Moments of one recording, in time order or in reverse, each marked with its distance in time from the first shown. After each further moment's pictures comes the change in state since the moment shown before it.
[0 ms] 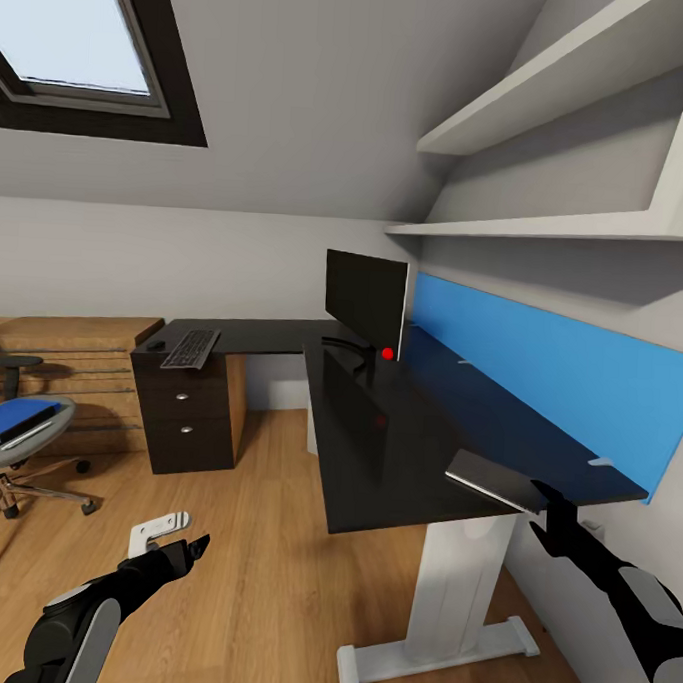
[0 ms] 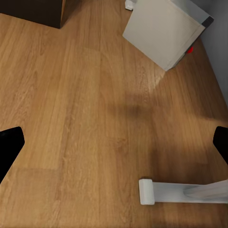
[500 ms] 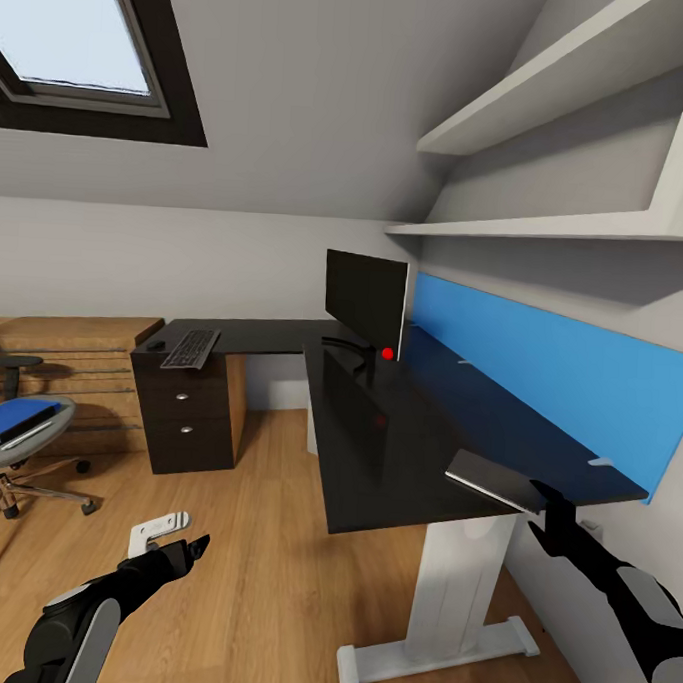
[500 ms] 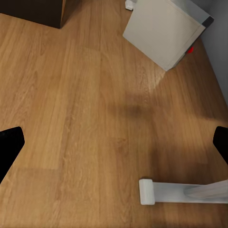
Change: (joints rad) left arm 0.000 0.000 0.000 0.000 0.000 0.000 0.000; right arm 0.000 0.005 0.001 0.000 0.003 -0.001 0.004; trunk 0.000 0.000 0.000
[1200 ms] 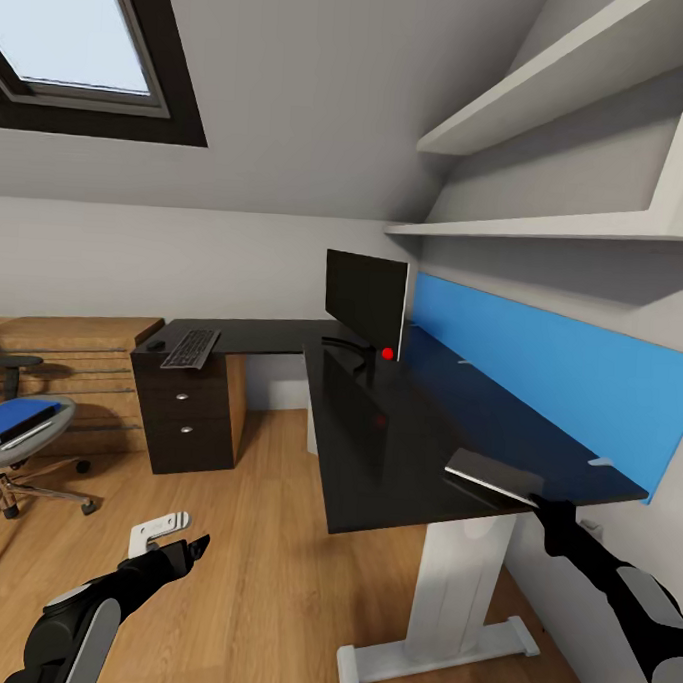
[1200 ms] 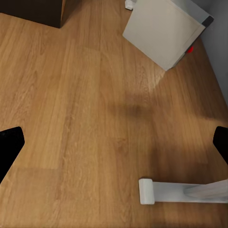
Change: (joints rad) left arm 0.000 0.000 0.000 0.000 0.000 0.001 0.000; right arm 0.000 0.000 0.000 -0.001 -0.001 0.000 0.003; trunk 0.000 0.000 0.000
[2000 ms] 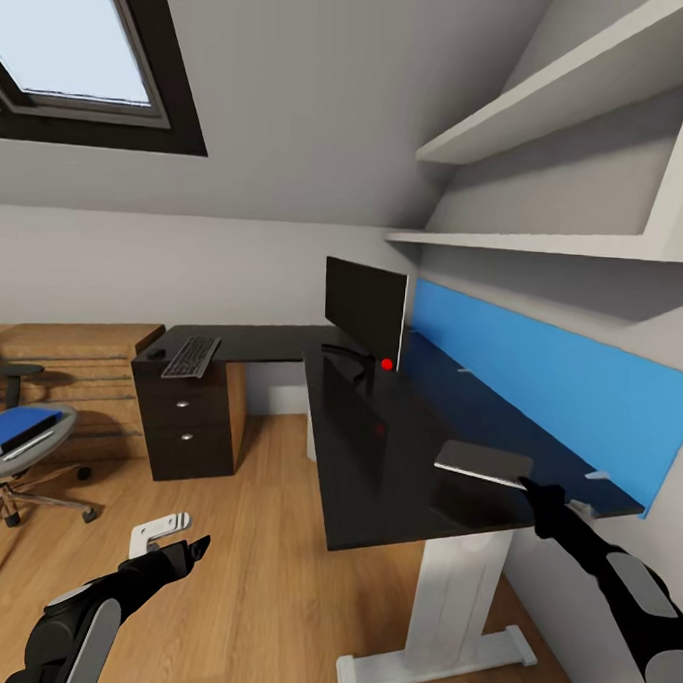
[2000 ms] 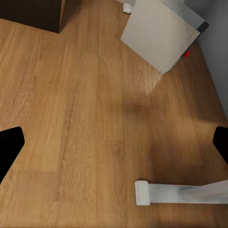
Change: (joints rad) left arm 0.000 0.000 -0.002 0.003 0.000 0.002 0.000; right arm 0.000 0.008 0.063 -0.077 0.002 -0.002 0.041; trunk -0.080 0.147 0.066
